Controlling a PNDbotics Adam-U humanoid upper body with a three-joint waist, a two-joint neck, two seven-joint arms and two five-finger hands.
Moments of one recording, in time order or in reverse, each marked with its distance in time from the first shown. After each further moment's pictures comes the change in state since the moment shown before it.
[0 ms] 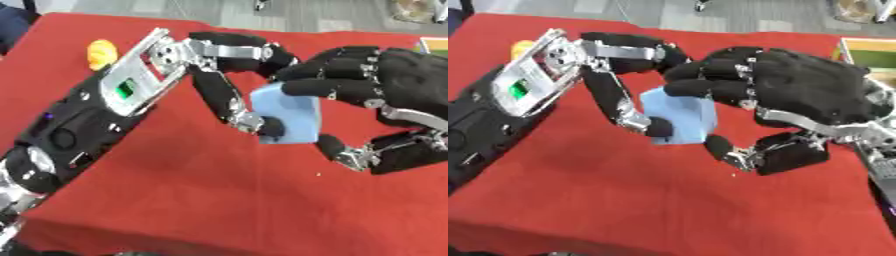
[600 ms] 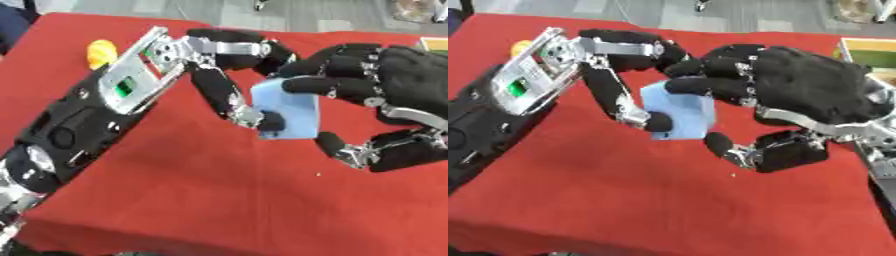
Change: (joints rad) left arm 0.001 0.000 0.009 -0.005 0.041 0.035 -0.015; right arm 0.000 0.001 -0.003 -0.001 0.018 0.004 -0.005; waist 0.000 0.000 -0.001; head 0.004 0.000
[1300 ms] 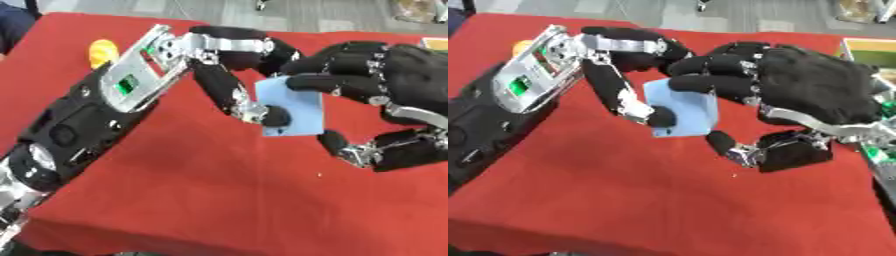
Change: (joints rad) left arm 0.000 0.000 0.008 -0.002 0.017 0.038 0.014; right arm 0.000 0.000 -0.001 -0.003 0.013 0.004 -0.004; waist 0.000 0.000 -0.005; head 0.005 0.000
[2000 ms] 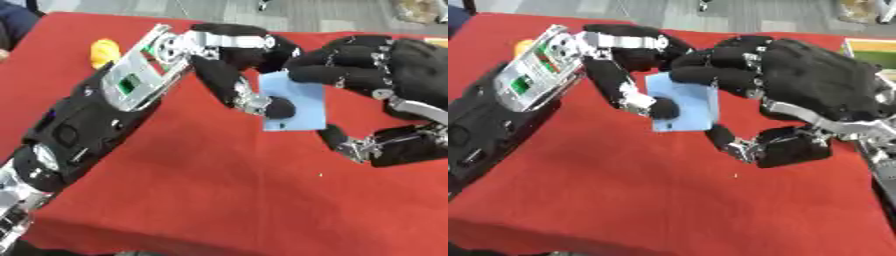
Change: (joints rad) left arm 0.002 -0.022 0.018 0.002 0.055 0.051 0.003; right arm 0.002 0.007 -0.005 0.000 -0.002 0.026 -0.086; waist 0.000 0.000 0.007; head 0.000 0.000
